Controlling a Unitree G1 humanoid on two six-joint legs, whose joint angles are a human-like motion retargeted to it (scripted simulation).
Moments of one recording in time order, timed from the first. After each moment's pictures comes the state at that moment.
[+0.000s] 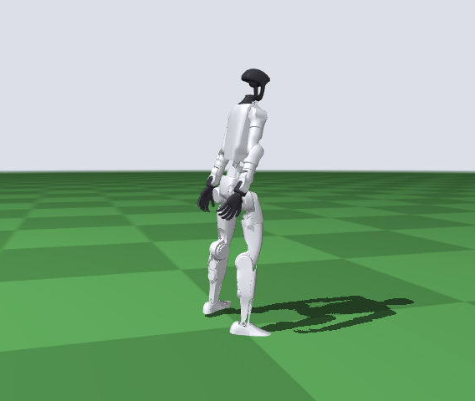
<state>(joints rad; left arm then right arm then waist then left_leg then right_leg) 0.07 0.10 0.30 1.70 -0.02 0.05 -0.01 0.06 -0.29 -0.07 1.70 -0.31 0.15 0.19 -0.13 0.01 0.03 -0.14 0.13 0.34 0.05 -0.07 -0.16 -0.12 -0.27 -0.56 0.06 0.10 0.14</state>
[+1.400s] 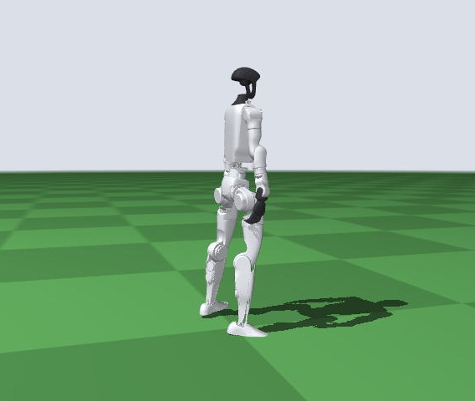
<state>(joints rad) -0.03 0.13 0.29 1.52 0.04 0.03 -0.06 -0.05 -0.21 -0.04 1.45 -0.56 0.14 0.42 -0.14 0.02 -0.13 -0.07 0.14 0.34 0.00 -0.10 -0.17 -0.09 -0.23 -0.56 0.02 0.10 0.12</state>
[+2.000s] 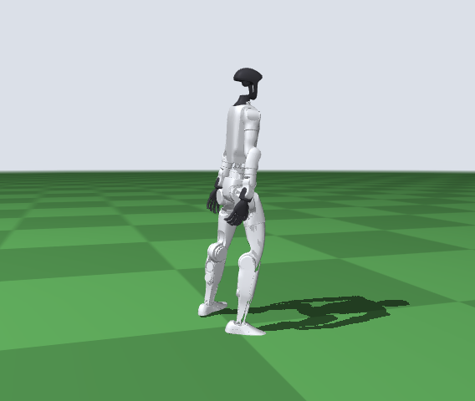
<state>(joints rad) 0.06 0.10 0.28 1.70 0.12 0.07 -0.03 0.01 -0.25 -0.12 1.62 -0.54 0.19 0.26 -0.16 0.09 -0.09 -0.01 0.19 0.41 -0.02 -0.12 -0.18 -0.16 -0.22 -0.50 0.21 -0.03 0.11</state>
